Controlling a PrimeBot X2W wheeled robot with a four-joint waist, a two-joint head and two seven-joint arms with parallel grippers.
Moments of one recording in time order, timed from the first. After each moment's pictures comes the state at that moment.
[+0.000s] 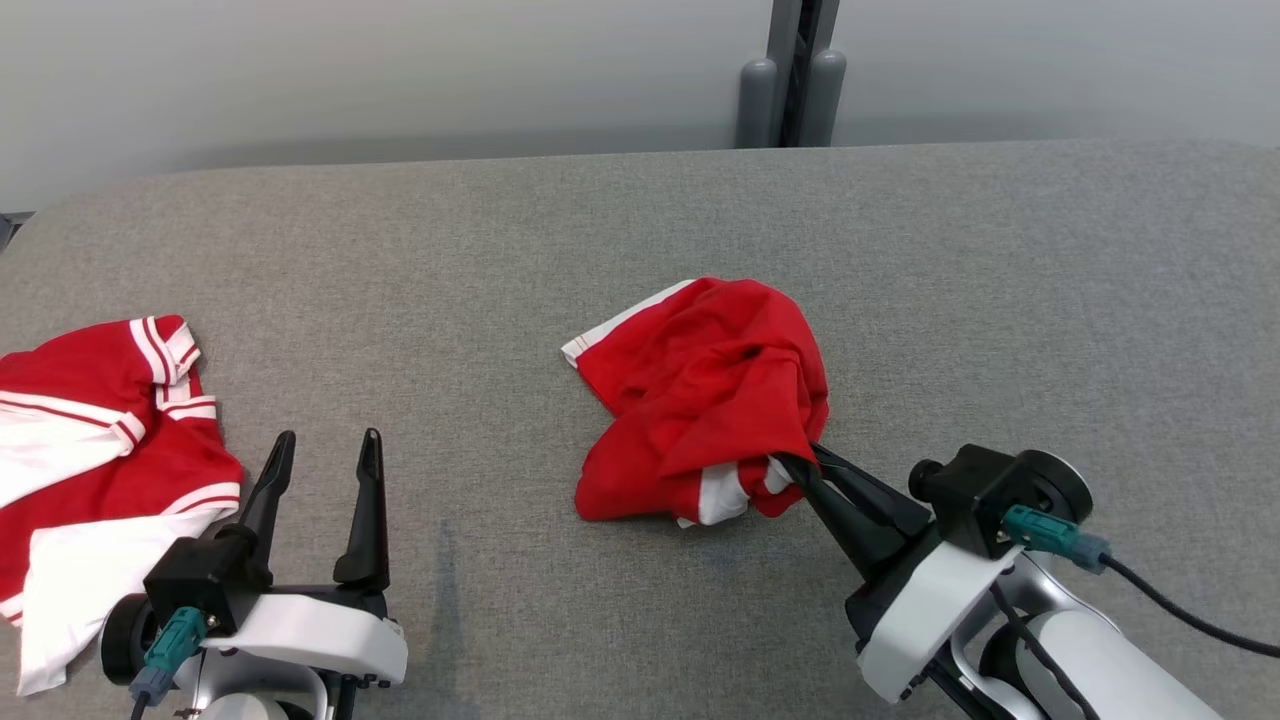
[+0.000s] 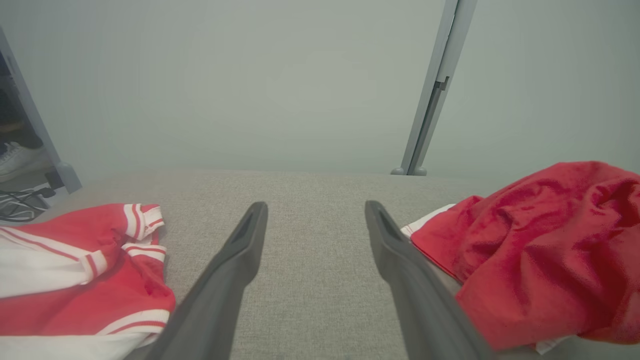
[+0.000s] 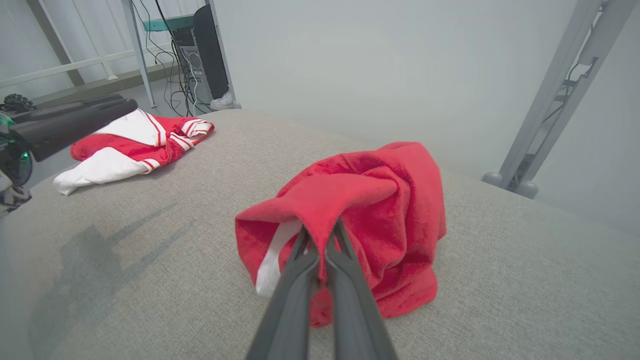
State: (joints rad) left arm -0.06 0.25 -0.25 0.06 -0.43 0.19 -0.19; right arm -0.31 -0.31 0.61 0.03 0.39 0.13 0.04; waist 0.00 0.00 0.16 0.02
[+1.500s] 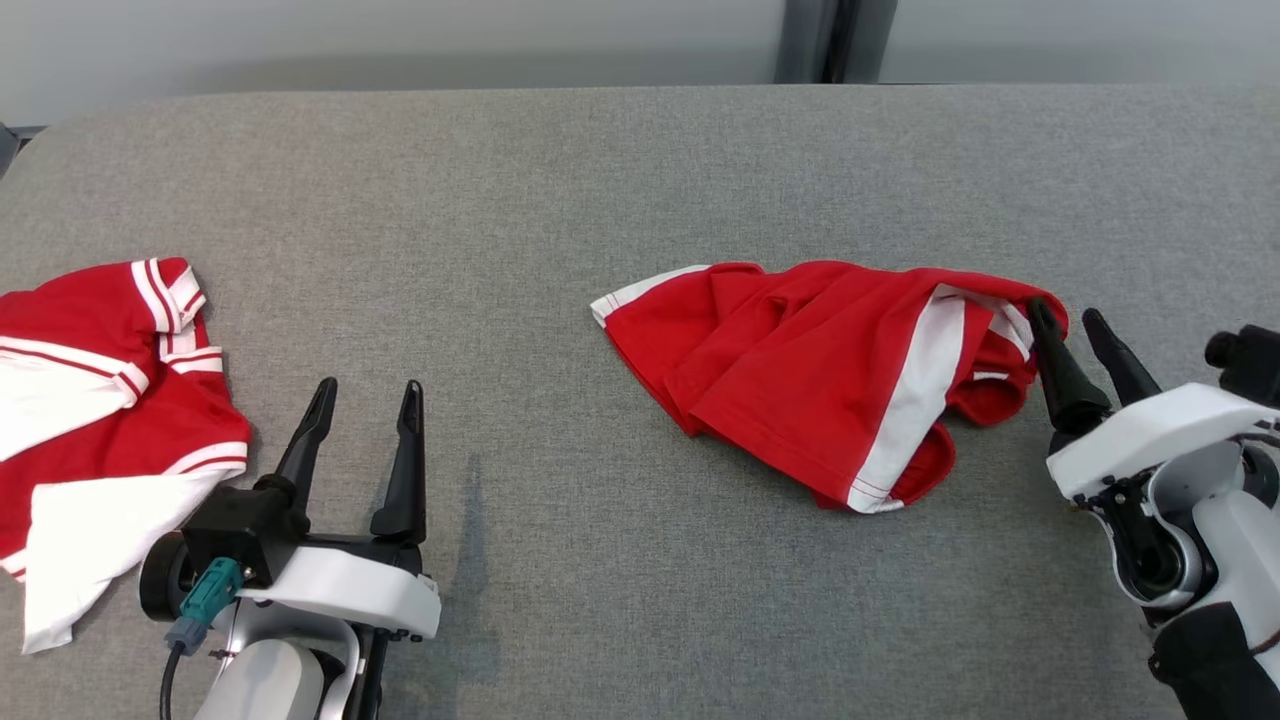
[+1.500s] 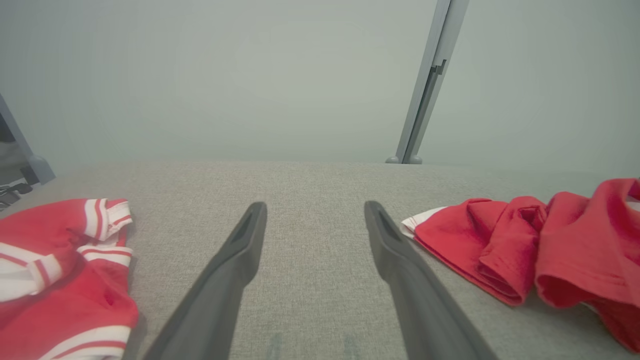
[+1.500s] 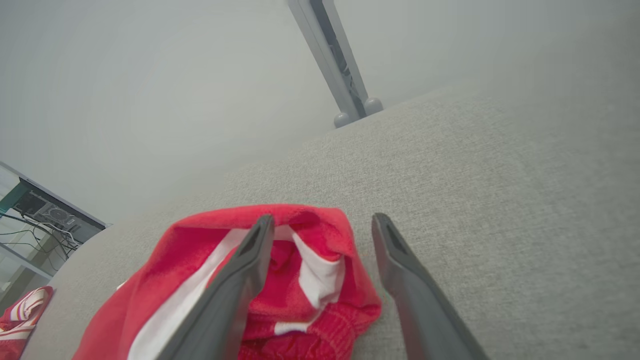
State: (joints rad) left arm -0.17 0.23 -0.31 0.12 -0.43 0.16 -0.22; right arm -0.50 -0.27 0.27 0.55 0.84 0.13 -0.08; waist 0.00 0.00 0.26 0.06
